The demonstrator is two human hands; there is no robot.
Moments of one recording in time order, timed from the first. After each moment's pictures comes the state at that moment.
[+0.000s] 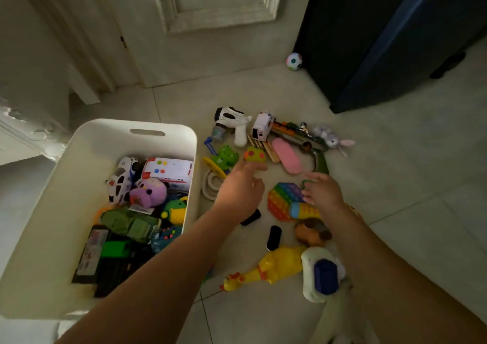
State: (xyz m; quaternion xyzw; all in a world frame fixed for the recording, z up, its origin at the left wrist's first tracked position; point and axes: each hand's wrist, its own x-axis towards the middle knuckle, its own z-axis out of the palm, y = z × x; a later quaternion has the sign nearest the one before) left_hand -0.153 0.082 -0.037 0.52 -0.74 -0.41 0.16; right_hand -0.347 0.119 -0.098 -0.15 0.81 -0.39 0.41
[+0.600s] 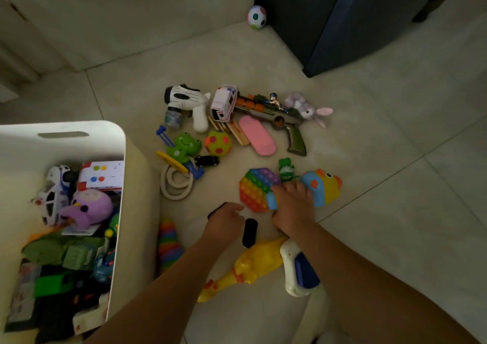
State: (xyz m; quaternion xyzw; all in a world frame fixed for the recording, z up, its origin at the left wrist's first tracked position) left_hand -0.191 0.111 -0.171 0.58 -0.60 -0.55 -0.02; right_hand -0.360 0.163 -0.183 -0.54 0.82 0.11 0.15
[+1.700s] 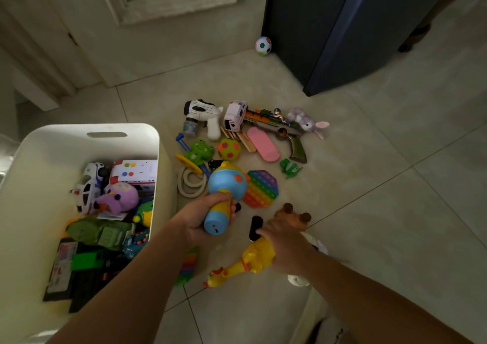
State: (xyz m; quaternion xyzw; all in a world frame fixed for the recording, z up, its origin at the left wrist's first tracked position) left_hand -0.128 0.097 -0.083 0.48 -0.15 -0.85 0.13; right_hand -0.315 0.231 -0.151 -0.68 0.66 0.13 0.30
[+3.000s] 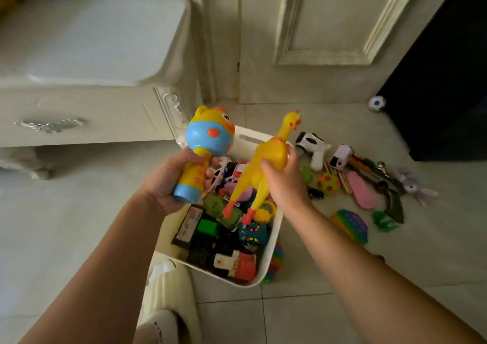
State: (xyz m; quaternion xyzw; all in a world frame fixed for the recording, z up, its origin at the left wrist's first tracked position) left_hand 0.132 0.074 0.045 0.42 -0.24 -0.78 0.40; right_hand -0.075 0.074 0.015 -0.44 0.71 -0.37 0.40
